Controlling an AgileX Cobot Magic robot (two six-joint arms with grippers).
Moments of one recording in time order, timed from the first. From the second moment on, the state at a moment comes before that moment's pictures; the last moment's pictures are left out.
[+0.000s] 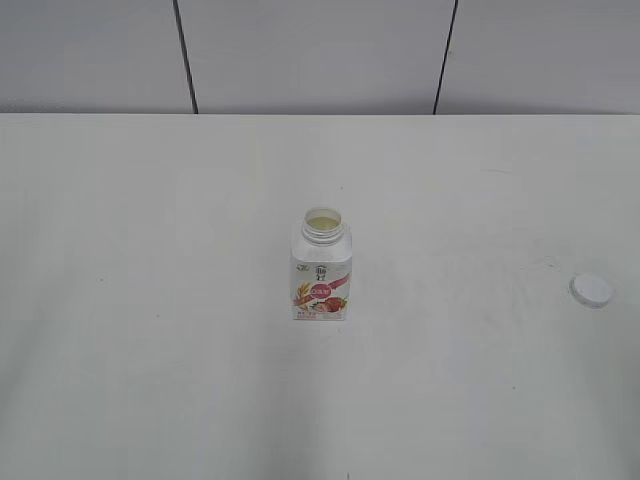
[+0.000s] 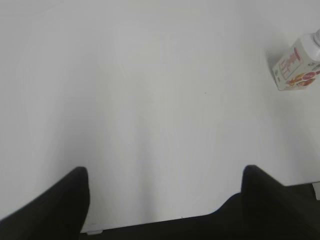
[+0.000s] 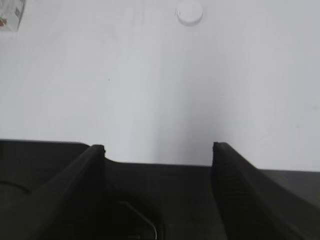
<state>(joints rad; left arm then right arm) -0.20 0.40 -0.78 0.13 1.22 -0.18 -0.09 0.37 -0.61 0.21 1.22 -0.24</state>
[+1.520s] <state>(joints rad) -0.08 -0.01 -0.52 0.06 1.06 -0.08 -0.09 -0.01 -0.52 0.14 1.11 -0.25</state>
